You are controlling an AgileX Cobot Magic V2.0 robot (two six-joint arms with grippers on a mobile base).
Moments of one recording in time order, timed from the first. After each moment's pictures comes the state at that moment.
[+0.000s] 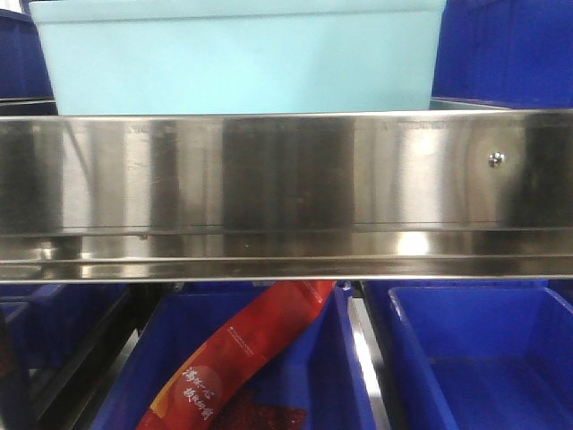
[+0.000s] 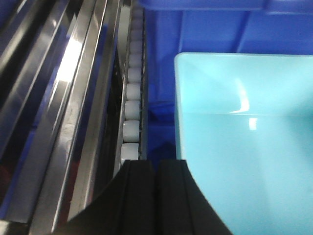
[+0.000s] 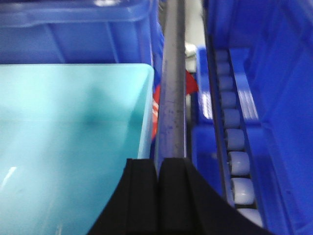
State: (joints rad) left arm -0.26 1.58 -1.56 0.33 0.79 -0.45; right arm 0.32 1.59 -1.59 -0.29 0.79 0.52
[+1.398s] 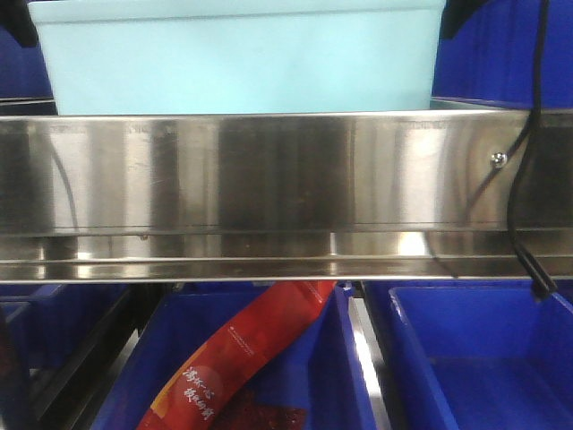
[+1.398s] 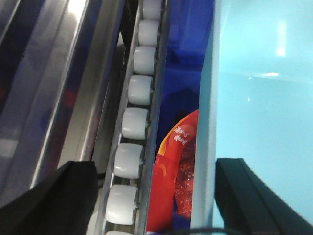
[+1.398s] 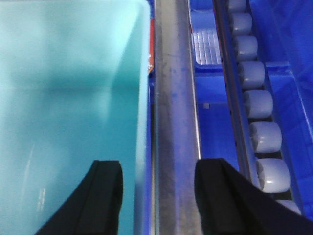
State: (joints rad) left arm -0.26 1.85 -1.81 0.32 1.05 -0.48; right arm 0.31 1.86 -1.76 -0.24 0.94 0.51
